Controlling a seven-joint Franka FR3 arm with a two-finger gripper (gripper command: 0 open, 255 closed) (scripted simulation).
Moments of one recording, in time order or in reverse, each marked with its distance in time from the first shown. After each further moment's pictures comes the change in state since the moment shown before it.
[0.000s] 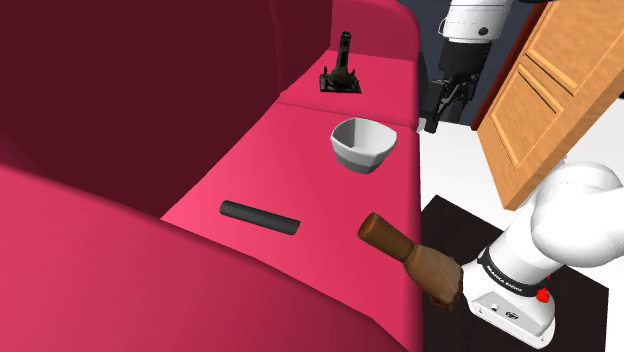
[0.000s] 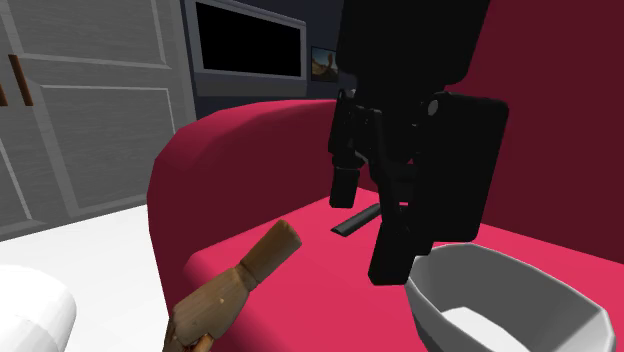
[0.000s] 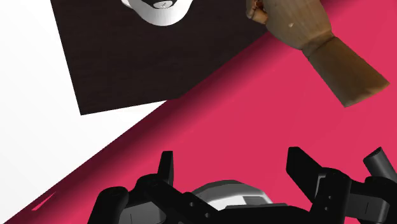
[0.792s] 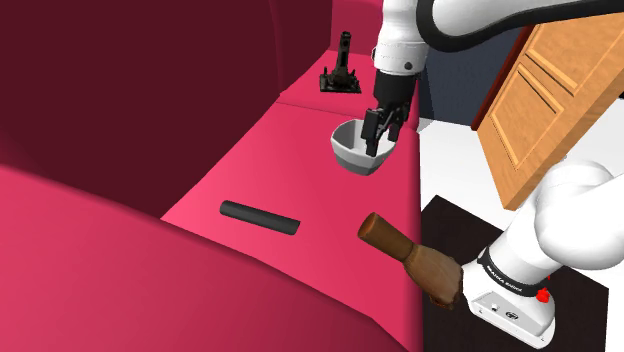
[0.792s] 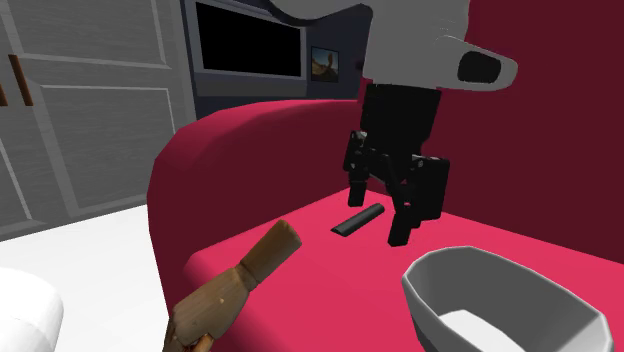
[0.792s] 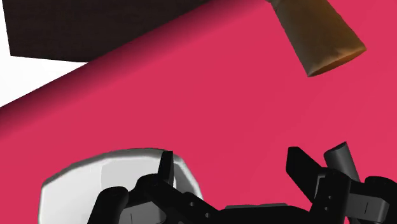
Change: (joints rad) arm 0.099 0.265 0.127 0.041 0.079 0.268 -0.001
